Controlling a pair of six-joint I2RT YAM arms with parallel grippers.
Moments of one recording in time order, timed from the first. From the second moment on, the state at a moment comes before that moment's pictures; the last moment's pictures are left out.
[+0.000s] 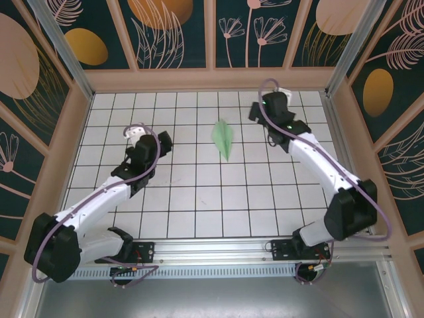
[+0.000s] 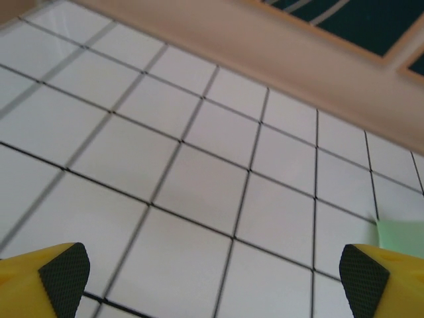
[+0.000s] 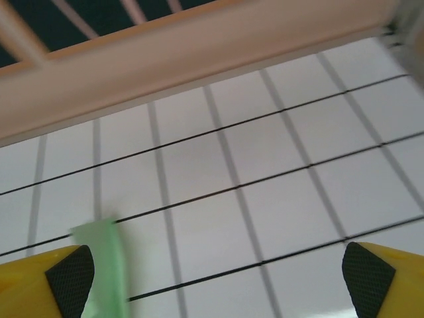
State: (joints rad) left arm -0.48 1.15 0.69 -0.05 -0.56 -0.65; right arm 0.39 1.41 1.19 -0.40 0.42 0.47
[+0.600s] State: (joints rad) left arm -0.21 1.10 0.27 0.59 -0.63 -0.18; right arm 0.00 1.18 0.41 0.27 0.40 0.33
